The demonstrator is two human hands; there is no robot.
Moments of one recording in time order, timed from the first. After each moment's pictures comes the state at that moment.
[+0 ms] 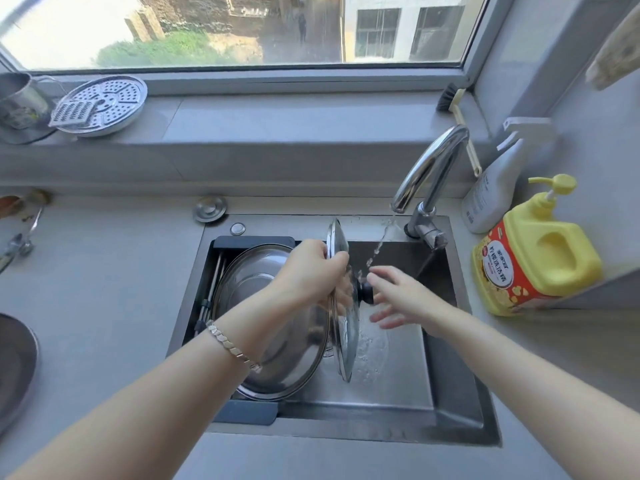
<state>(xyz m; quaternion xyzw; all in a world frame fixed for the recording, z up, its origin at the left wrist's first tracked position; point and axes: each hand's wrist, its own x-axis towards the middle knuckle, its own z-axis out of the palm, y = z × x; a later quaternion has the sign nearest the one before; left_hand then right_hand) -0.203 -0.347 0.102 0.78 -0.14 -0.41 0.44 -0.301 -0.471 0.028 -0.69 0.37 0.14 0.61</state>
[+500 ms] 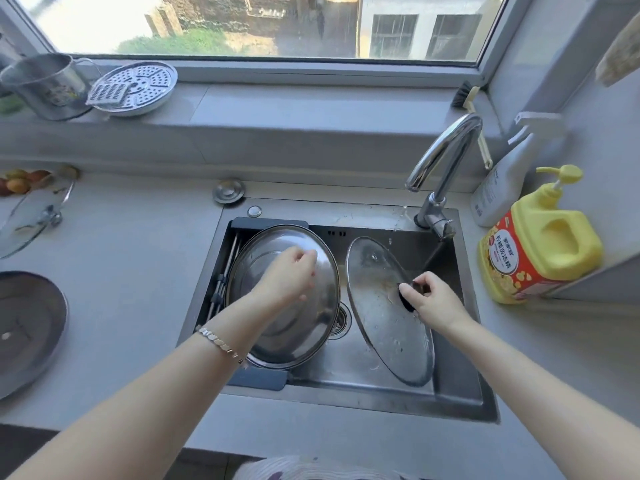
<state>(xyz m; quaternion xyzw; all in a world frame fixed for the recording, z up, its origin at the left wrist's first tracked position) -0.206 -0.282 0.068 0.83 -0.07 -0.36 0.43 -0.351 -0.462 -0.001 -0.78 0.40 0.02 0.49</state>
